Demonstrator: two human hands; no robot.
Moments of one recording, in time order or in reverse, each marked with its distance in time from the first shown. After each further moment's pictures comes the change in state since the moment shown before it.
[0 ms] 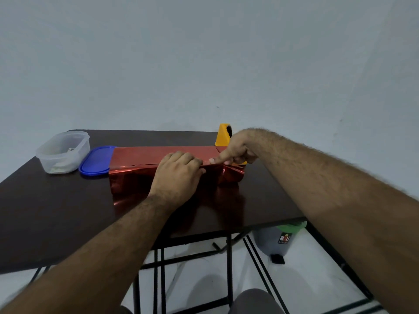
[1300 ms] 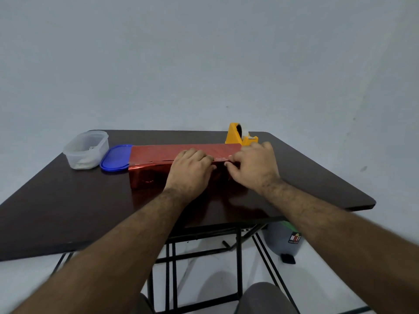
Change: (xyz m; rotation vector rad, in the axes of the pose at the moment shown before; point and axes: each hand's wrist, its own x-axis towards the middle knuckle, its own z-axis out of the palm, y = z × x) left_hand 0.000 0.003 -0.001 0.042 -0.018 0.006; right_hand -0.032 0.043 0.095 -0.389 1.143 -0.539
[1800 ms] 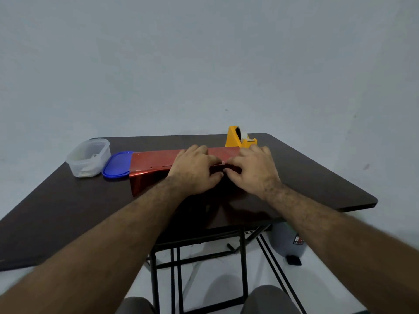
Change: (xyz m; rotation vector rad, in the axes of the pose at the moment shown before) left_hand 0.033 0.005 -0.039 -0.054 -0.426 -0.012; right_hand -0.009 0.003 0.002 0.053 0.057 -0.028
